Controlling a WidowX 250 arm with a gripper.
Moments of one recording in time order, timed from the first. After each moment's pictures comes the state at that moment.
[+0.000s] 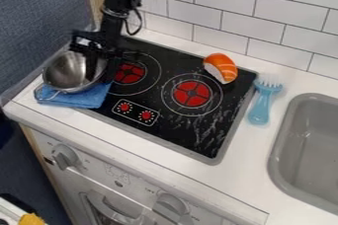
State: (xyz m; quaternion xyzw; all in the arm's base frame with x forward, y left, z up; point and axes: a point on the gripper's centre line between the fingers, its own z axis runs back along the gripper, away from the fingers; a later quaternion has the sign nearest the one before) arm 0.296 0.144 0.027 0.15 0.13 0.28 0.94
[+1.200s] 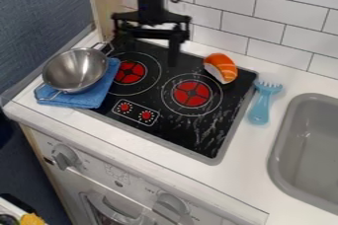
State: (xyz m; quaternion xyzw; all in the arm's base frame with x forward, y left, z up) arm 0.322 0.050 0.076 0.00 0.02 0.20 0.98
